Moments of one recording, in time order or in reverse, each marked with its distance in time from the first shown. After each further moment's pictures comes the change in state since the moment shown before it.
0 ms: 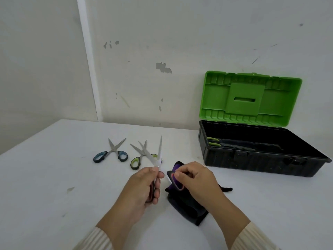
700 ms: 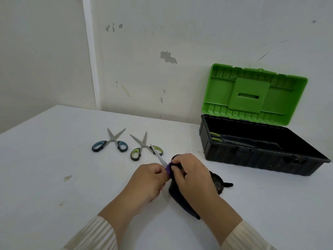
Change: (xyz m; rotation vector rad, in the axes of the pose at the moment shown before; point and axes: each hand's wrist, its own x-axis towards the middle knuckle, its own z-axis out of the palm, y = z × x) left_hand 0.006 -0.005 -0.001 0.370 -0.071 0.049; right_hand -0.003 -0.008 0.021 -0.327 0.144 -0.326
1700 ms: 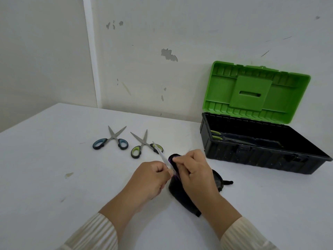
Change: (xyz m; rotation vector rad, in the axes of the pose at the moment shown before) left_hand -0.006 0.003 0.003 0.046 -0.014 0.057; right_hand -0.003 0.018 0.009 0.070 0.174 -0.029
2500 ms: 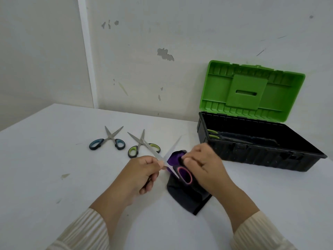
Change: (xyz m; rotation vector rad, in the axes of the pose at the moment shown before) left_hand 0.007 0.001 -0.015 -0.138 0.000 -0.067; right_hand 0.016 0.009 -0.040 0.047 -0.290 0.167
